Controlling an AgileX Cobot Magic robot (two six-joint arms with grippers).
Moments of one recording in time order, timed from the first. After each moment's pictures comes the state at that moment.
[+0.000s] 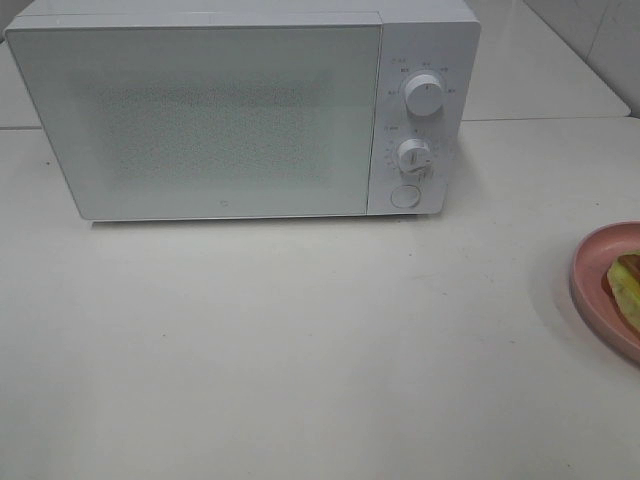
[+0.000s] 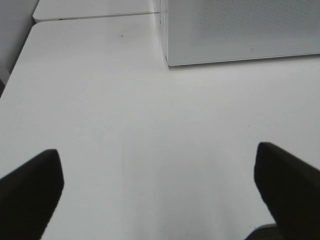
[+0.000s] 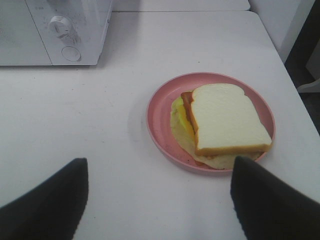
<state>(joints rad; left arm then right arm) -0.05 0.00 -0.50 -0.02 1.05 0.05 0.12 0.00 -0.51 -0.11 1.04 0.10</state>
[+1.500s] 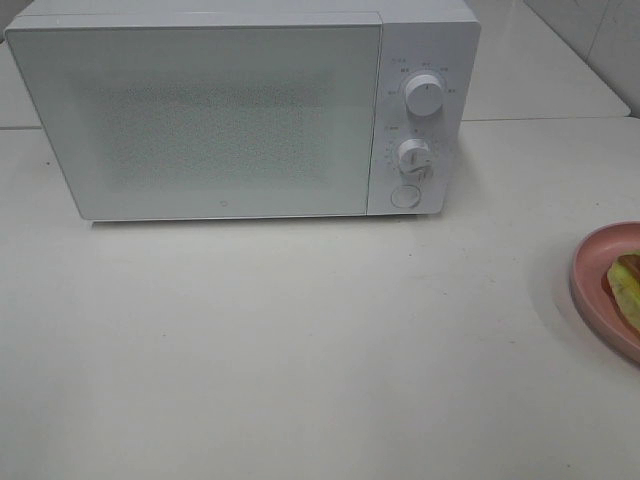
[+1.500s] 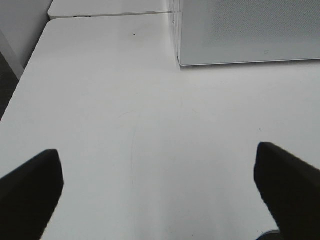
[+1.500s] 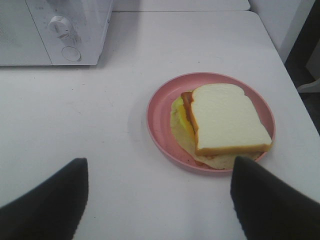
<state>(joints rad) 0.00 0.00 -0.50 -0.02 1.05 0.05 0.12 0.00 -0.51 -0.11 1.04 0.10</state>
